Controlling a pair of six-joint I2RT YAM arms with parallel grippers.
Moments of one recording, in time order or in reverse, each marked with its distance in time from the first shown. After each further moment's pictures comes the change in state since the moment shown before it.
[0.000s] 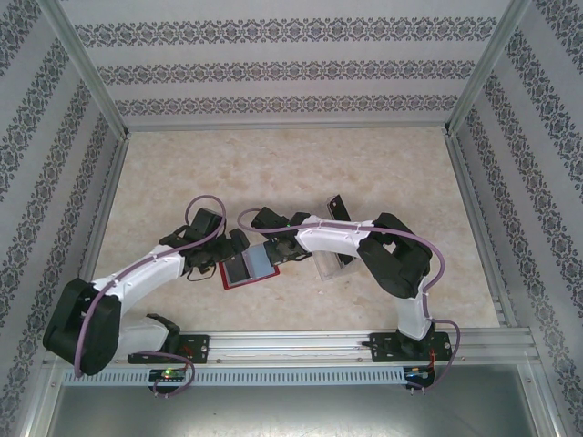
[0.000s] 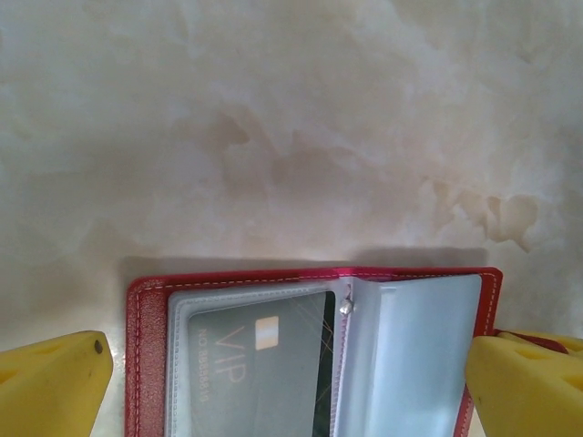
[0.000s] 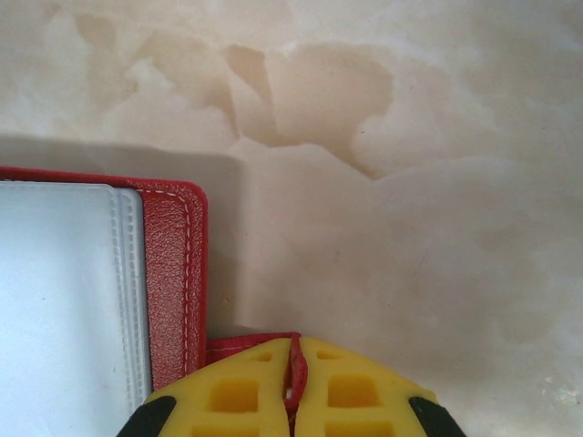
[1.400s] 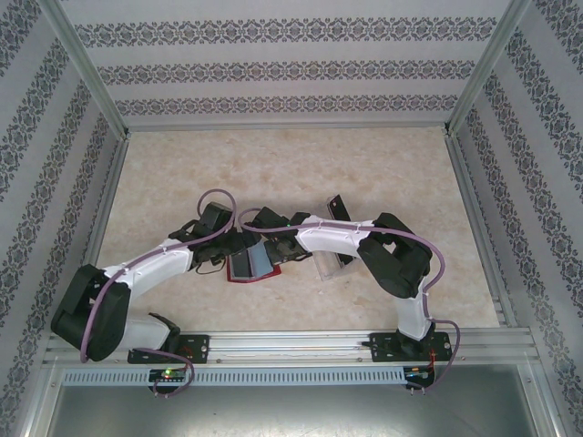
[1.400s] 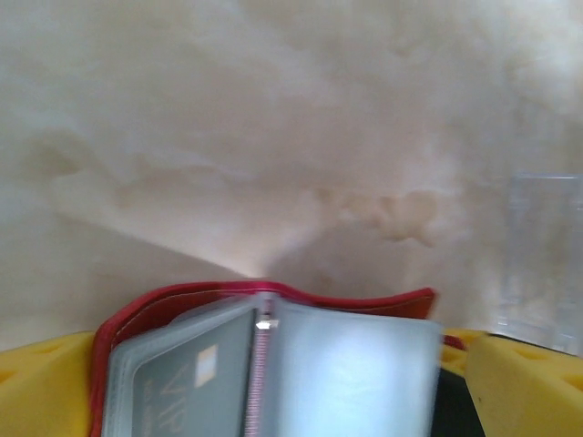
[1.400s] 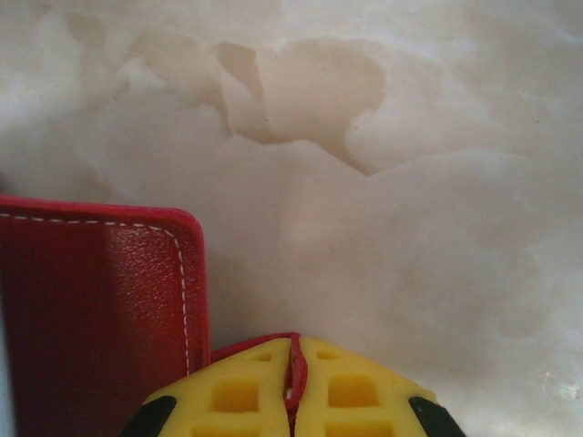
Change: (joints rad) left arm -0.053 0.081 0.056 0.139 0.068 -0.010; right arm 0.000 0.000 0.000 -0.003 -0.002 0.016
